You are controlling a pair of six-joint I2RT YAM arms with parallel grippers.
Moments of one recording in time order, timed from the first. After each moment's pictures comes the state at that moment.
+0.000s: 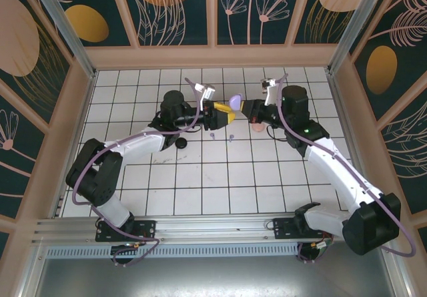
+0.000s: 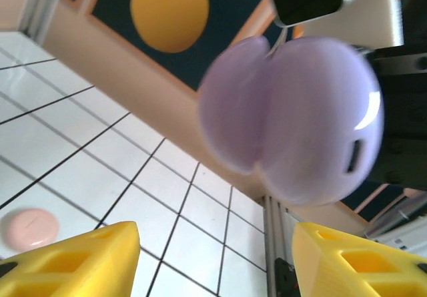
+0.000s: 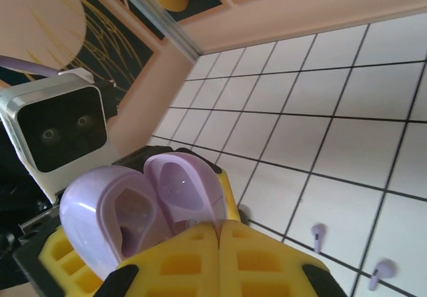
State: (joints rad) left arm -0.58 1.66 1.00 0.60 0.84 -0.59; right arm 0.41 1.16 0.98 -0.17 -0.47 0.49
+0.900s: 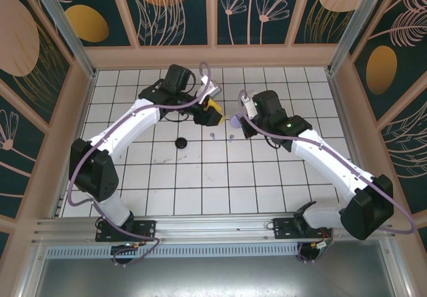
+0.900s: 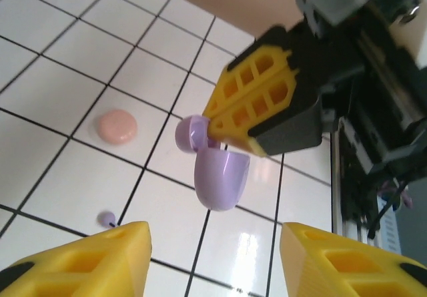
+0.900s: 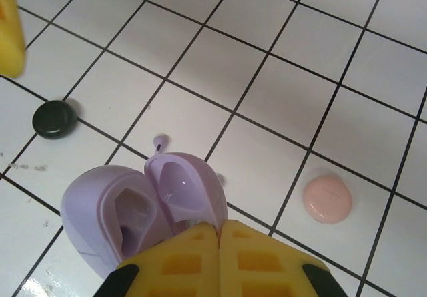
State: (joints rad) left arm -0.53 1.72 1.52 -0.62 0.83 0.21; right arm 0.61 1.29 1.10 -0.56 0.03 0.02
